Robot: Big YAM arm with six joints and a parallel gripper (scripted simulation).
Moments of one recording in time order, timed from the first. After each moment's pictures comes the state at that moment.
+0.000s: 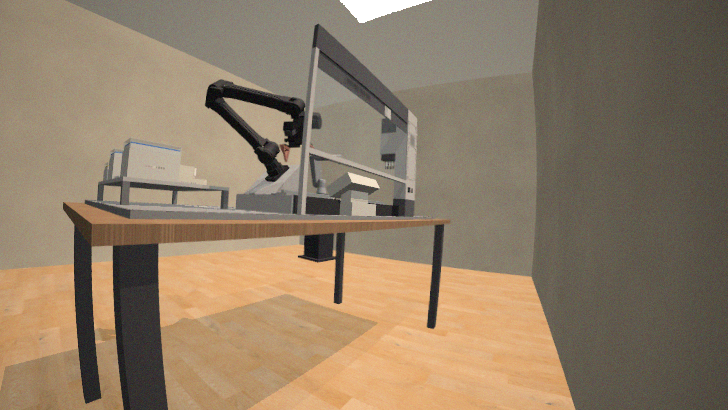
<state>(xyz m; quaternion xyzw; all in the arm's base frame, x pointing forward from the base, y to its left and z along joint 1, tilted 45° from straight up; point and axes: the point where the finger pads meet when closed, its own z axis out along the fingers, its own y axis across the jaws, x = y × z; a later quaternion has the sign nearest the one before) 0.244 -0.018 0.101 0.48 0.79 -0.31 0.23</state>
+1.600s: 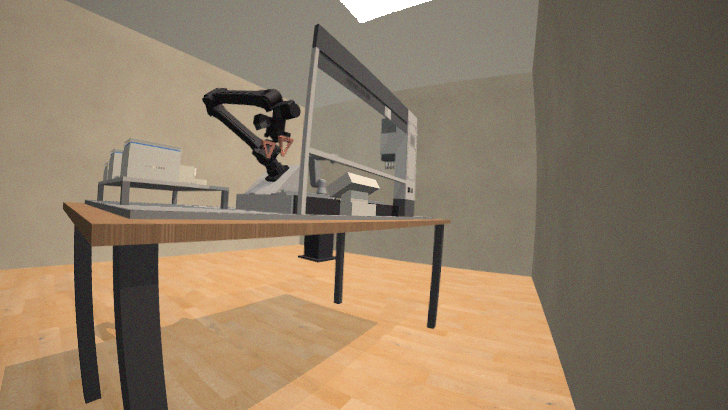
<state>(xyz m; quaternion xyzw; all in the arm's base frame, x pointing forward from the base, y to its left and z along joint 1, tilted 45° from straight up) 0.253 -0.100 0.185 0.63 0.67 -0.25 0.29</state>
